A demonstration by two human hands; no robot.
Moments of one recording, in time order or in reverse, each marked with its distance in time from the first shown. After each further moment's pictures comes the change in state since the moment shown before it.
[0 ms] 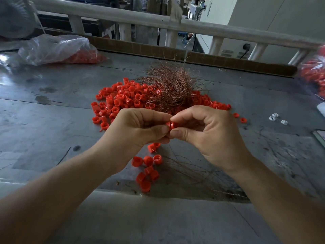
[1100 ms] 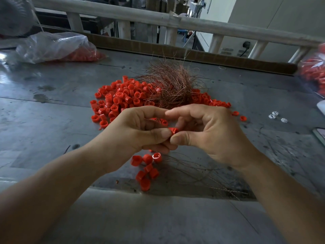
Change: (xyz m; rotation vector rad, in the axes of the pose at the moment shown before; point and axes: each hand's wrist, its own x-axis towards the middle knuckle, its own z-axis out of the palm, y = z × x) left_hand -0.002 0.002 -0.007 -0.075 -0.211 -0.072; right_hand 0.001 -0.002 -0.009 0.064 -0.182 0.046
